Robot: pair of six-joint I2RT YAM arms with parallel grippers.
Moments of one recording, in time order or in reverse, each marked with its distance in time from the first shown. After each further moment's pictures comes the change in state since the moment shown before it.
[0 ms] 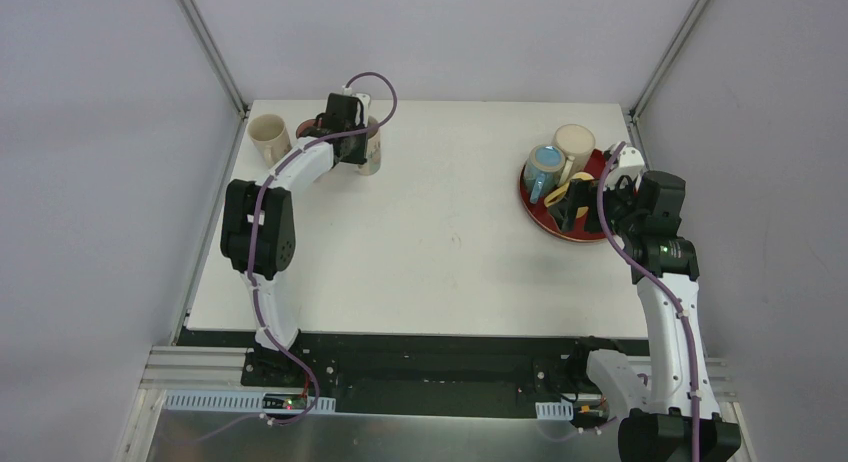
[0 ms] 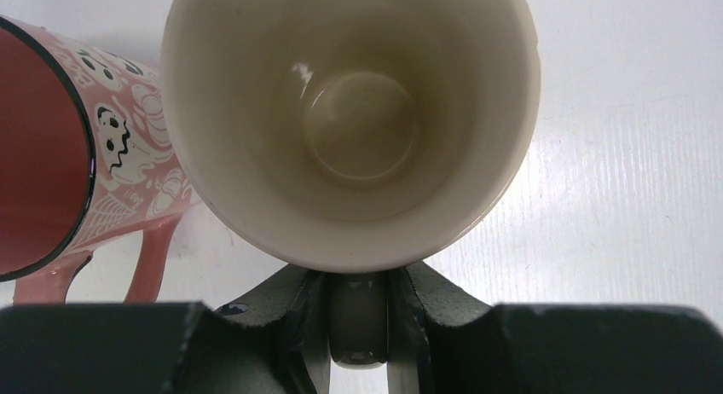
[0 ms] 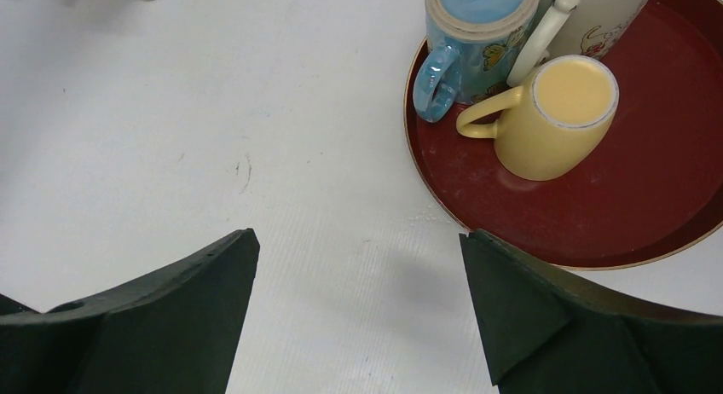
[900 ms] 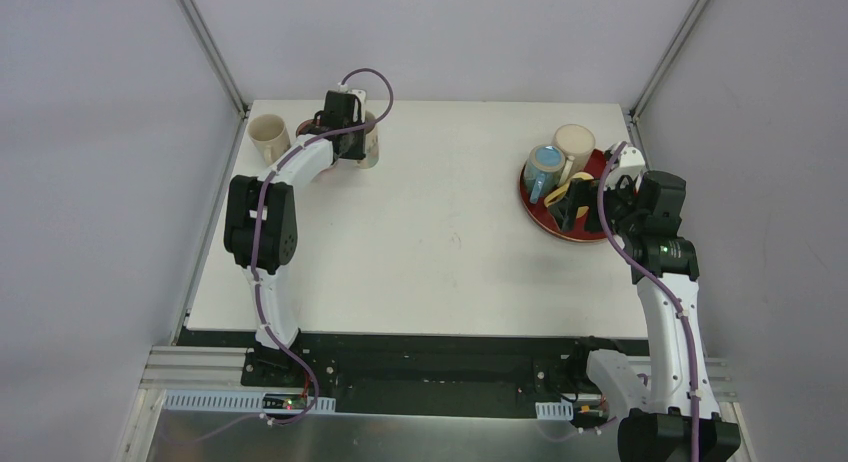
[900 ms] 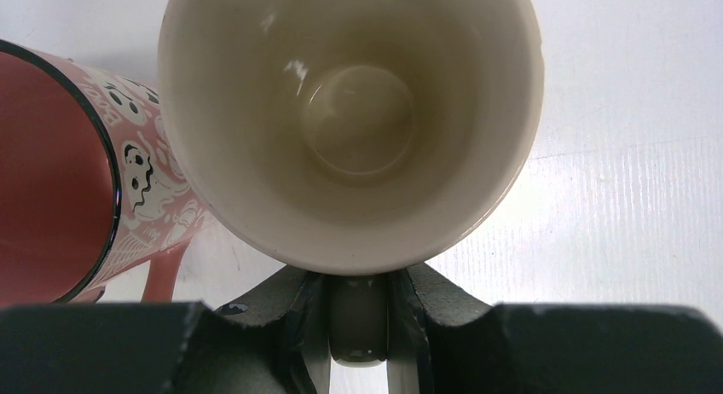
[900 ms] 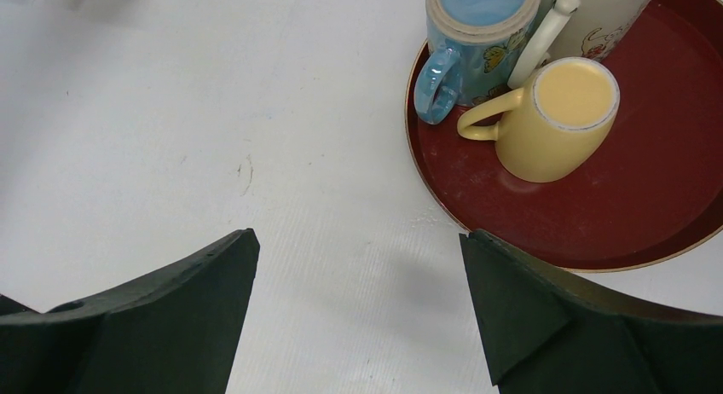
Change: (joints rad) left arm 0.026 0.050 0.041 0.033 -0.005 -0.026; right arm -0.004 0.000 -0.002 0.008 -0.005 0.006
